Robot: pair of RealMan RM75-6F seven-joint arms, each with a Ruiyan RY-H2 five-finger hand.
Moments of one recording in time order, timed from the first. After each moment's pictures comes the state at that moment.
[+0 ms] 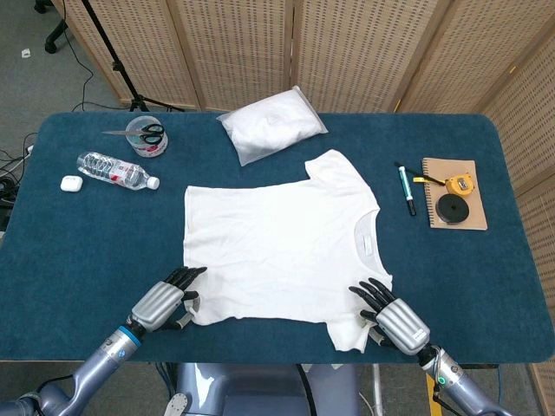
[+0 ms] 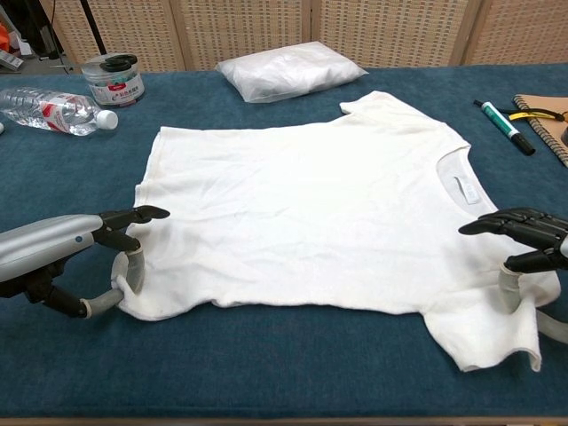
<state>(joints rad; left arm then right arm) -0.45 -1.55 0.09 -1.37 1.63 1.08 -0.18 0.32 -1.65 -0.21 -0.89 -1.87 1.51 0.38</state>
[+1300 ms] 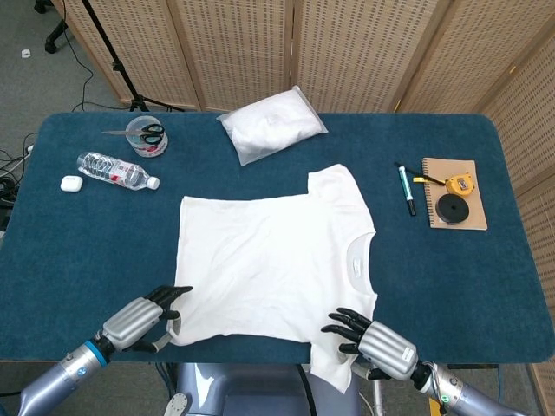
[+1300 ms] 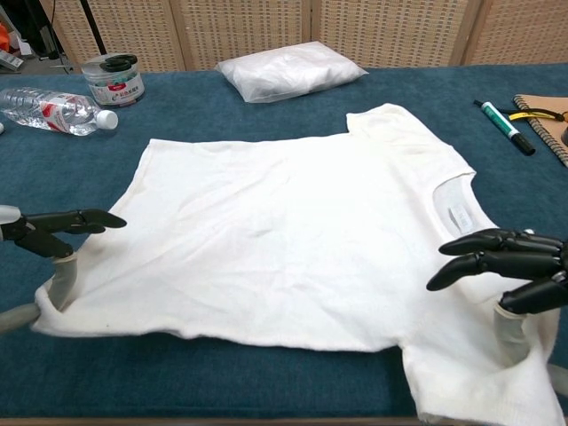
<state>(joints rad) -0.50 -1.16 0.23 -1.76 1.71 1.04 -0.29 0.47 -1.38 -0.32 -1.34 -2.05 1.46 0.40</state>
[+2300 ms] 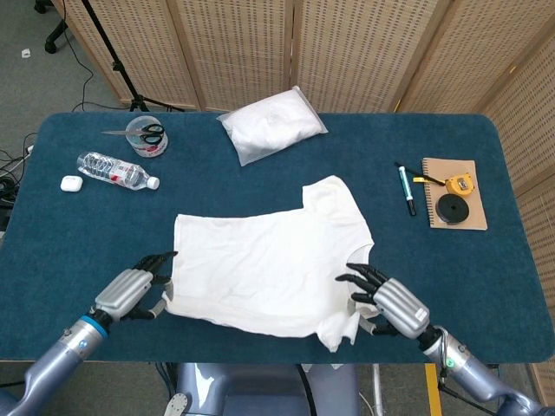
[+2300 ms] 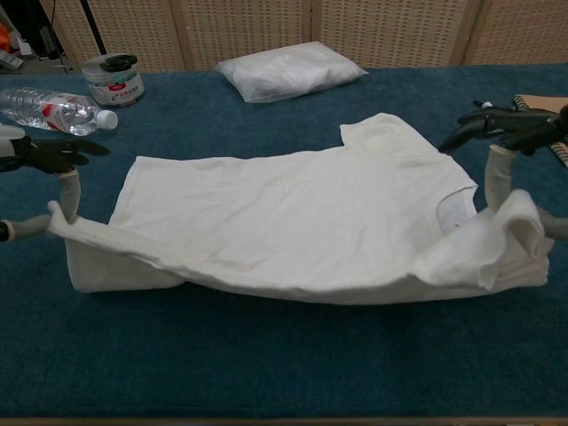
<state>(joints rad) -0.54 -1.13 0.06 -1.85 1.33 0.99 -0.13 0.51 -1.32 -0.15 -1.43 -1.82 1.41 0.50</state>
